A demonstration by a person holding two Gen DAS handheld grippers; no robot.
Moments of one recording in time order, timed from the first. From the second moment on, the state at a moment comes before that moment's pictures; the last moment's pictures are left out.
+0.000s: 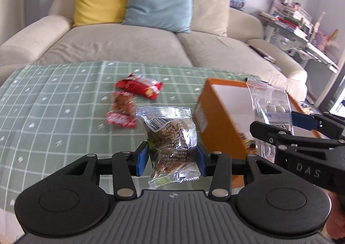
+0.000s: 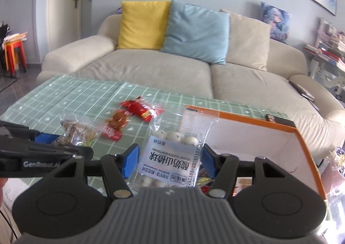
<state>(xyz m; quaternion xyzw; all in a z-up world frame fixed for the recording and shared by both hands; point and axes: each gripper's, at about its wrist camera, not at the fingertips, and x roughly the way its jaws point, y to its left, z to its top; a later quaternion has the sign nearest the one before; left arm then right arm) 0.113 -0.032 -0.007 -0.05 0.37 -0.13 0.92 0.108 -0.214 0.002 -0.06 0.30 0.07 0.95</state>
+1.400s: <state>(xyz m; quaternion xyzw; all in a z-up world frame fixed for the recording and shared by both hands) 0.197 -0.250 -0.054 0.14 0.43 -0.29 0.84 0.203 -0.396 -0.073 -0.13 0.46 -0.06 0.88</state>
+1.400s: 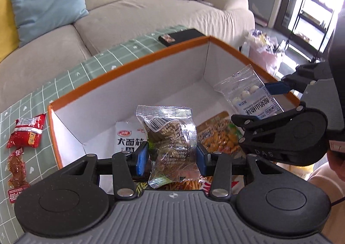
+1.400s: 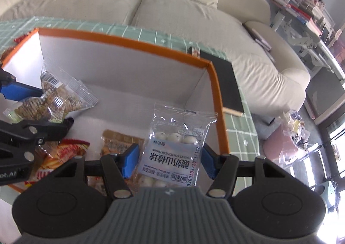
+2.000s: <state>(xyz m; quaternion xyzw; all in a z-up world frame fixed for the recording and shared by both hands) 0.200 -0.257 -0.070 0.19 0.46 -0.28 0.82 0.217 -0.397 -0.093 -0.12 0.51 -0.07 0.85</state>
